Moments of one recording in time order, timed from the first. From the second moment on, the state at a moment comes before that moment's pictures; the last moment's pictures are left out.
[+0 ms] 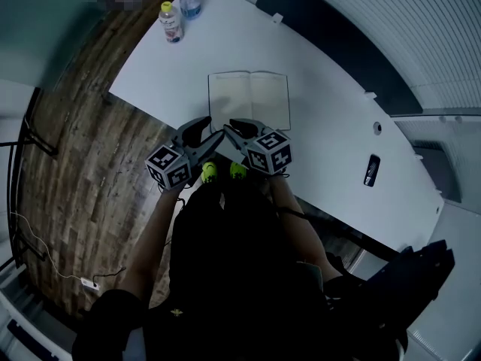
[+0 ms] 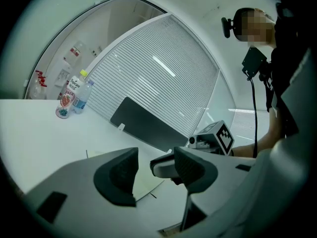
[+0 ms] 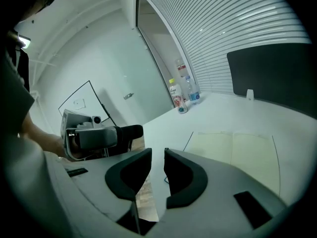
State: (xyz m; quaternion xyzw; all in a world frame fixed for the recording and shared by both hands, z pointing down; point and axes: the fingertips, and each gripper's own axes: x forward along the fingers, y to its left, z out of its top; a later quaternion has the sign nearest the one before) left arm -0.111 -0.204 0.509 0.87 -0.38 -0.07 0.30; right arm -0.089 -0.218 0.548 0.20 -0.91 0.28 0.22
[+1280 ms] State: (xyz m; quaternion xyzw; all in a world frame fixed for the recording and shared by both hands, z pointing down) left arm -0.071 -0.174 0.456 0.90 -0.31 -0.07 0.28; right arm -0.053 -0.211 0.468 0.23 -0.94 0.21 0.15
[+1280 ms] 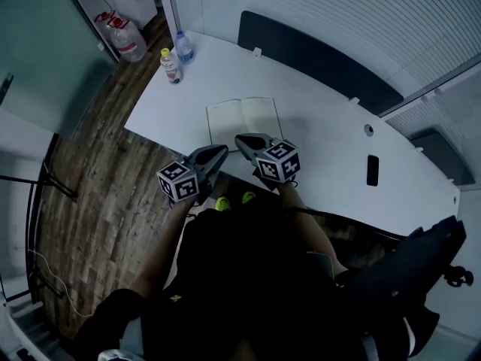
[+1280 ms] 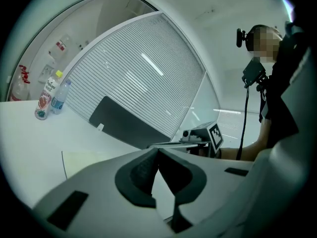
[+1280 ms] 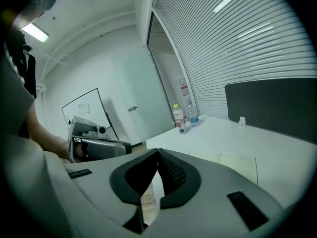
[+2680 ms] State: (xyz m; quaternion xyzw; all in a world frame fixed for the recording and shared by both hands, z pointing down) left arm 0.061 0.013 0.431 0.90 -0.33 -0.09 0.25; right arm 0.071 -0.009 0.443 0.18 -0.96 0.18 0.13
